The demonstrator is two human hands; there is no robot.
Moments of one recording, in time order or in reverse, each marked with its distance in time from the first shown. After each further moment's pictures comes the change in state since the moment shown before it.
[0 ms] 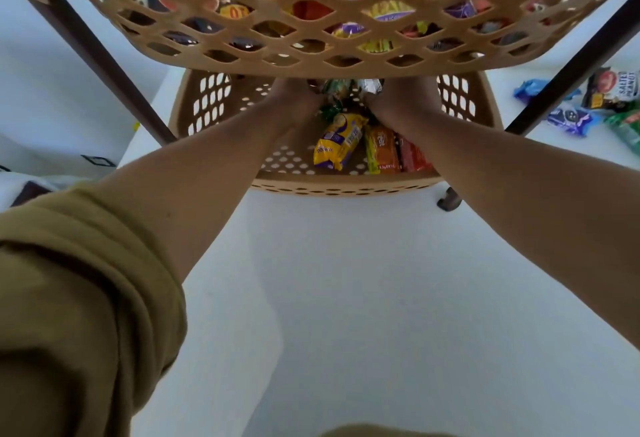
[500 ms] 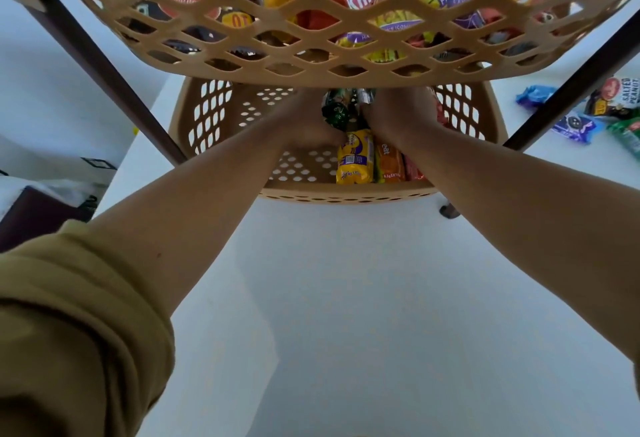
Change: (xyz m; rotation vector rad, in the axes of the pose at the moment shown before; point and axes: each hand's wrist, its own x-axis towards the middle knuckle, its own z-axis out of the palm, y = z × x) left_hand -0.017 0.002 -0.001 0.302 -0.192 0.157; right_hand 0.001 -0.002 0.013 -0.093 0.038 -0.072
